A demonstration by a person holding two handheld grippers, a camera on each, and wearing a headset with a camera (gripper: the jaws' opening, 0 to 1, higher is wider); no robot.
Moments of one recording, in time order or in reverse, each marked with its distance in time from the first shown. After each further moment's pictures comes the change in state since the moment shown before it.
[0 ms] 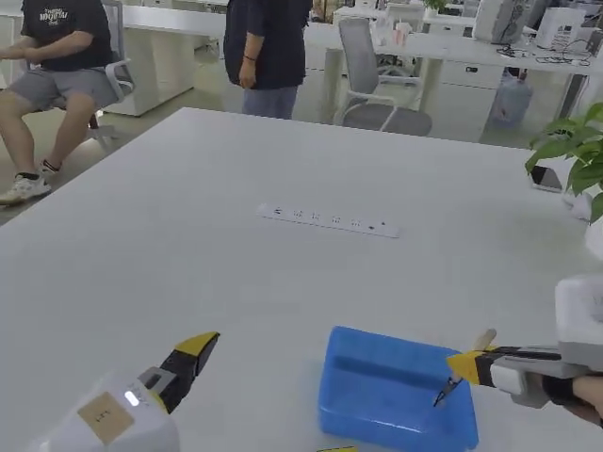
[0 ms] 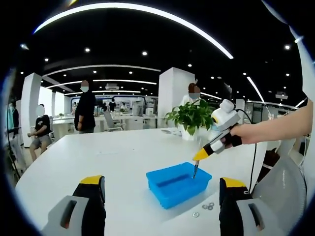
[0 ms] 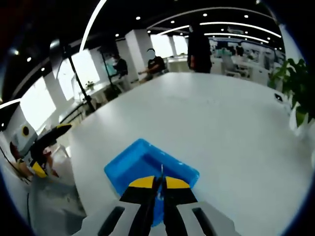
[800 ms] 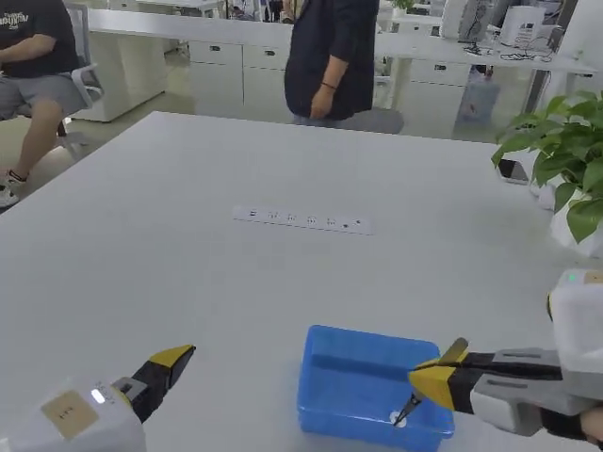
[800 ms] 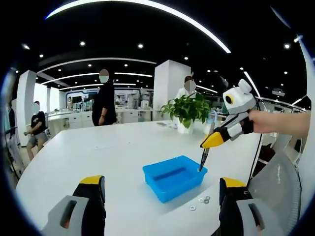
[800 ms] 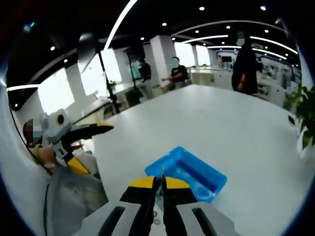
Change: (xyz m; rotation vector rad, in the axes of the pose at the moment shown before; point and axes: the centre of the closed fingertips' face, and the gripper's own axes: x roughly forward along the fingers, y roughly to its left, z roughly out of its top) left arm -0.002 -0.003 -0.007 0.005 0.070 -0.046; right arm -0.045 0.070 0.017 -0.125 -0.083 0.127
